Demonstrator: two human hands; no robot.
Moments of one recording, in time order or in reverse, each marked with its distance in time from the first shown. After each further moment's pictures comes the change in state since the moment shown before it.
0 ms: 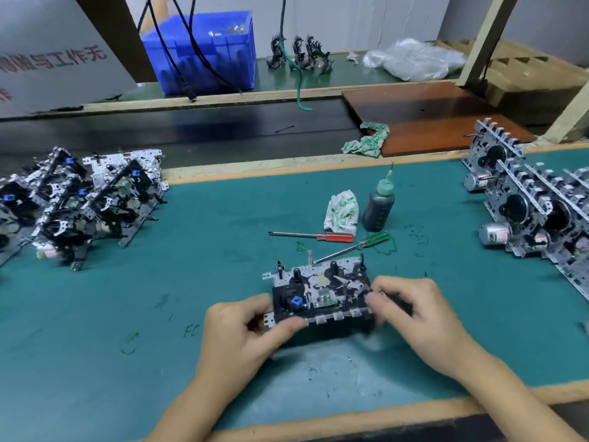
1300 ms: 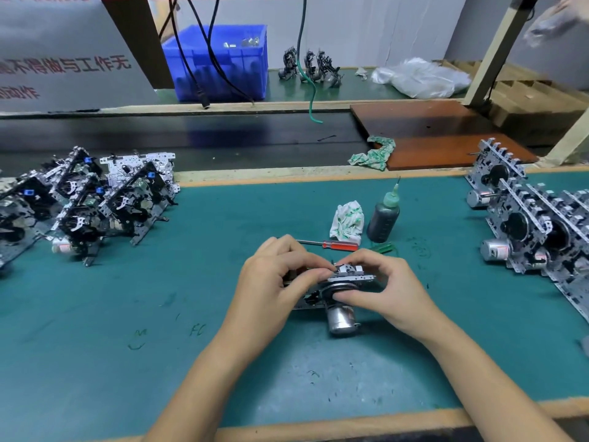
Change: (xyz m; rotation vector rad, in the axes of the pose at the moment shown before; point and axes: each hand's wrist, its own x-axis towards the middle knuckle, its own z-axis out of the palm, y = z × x) left_hand 0.042 0.032 0.004 -0.071 0.010 0.141; right_hand 0.038 -0.008 0.009 0.300 -0.092 0.087
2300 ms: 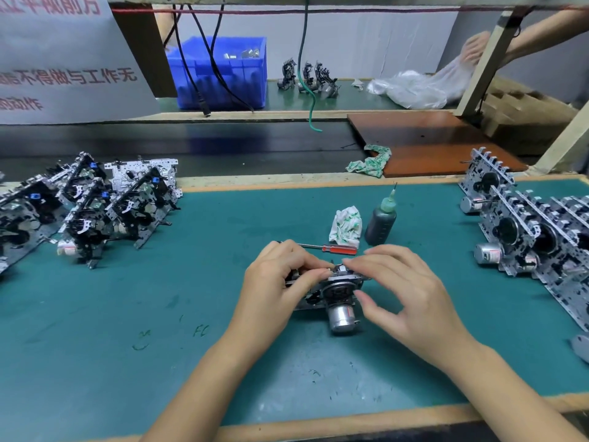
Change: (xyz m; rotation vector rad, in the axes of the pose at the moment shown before) left_hand -0.003 -0.006 0.002 -0.009 0.047 0.027; right_hand -0.021 -0.006 -0.010 -0.808 0.239 -0.602
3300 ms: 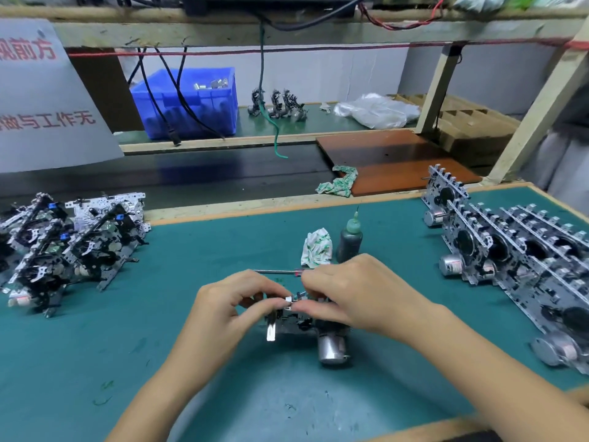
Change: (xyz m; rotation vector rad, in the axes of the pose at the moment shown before) left_hand 0.011 0.001 -0.023 -0.048 -0.156 0.052; right_hand 0.055 -0.009 -0.020 -0.150 -0.321 -0.208
